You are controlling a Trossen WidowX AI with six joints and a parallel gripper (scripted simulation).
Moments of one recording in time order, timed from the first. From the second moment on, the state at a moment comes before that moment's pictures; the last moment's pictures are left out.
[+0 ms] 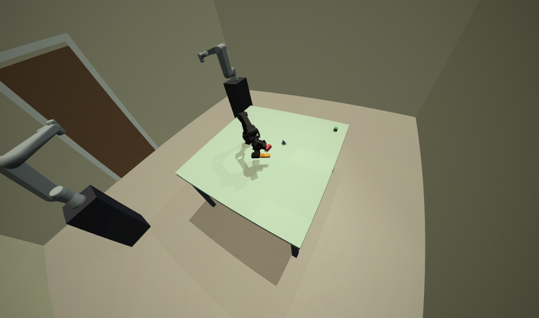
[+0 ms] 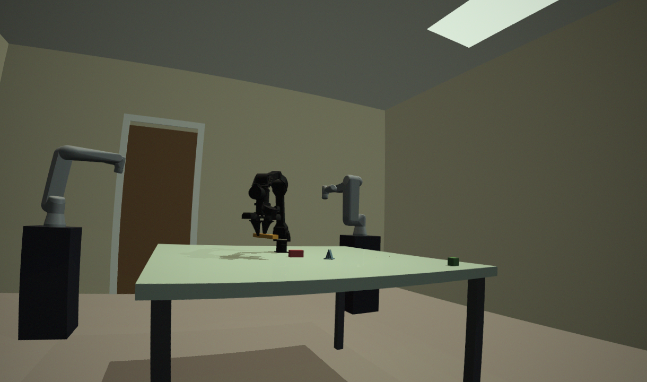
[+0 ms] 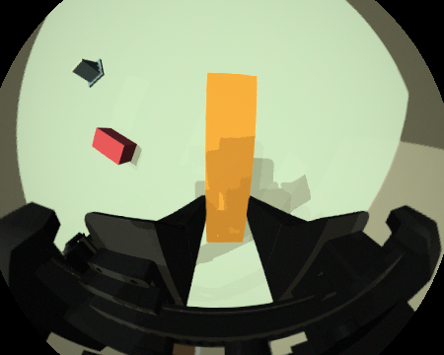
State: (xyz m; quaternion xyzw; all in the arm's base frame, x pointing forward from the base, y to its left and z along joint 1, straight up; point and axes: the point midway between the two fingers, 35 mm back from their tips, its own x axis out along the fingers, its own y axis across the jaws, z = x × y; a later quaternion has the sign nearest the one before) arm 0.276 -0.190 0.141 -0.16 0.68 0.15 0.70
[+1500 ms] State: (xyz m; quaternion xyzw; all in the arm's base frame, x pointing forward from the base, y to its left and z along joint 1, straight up) arm 0.336 -0.025 0.143 -0.23 0.66 0.23 0.68
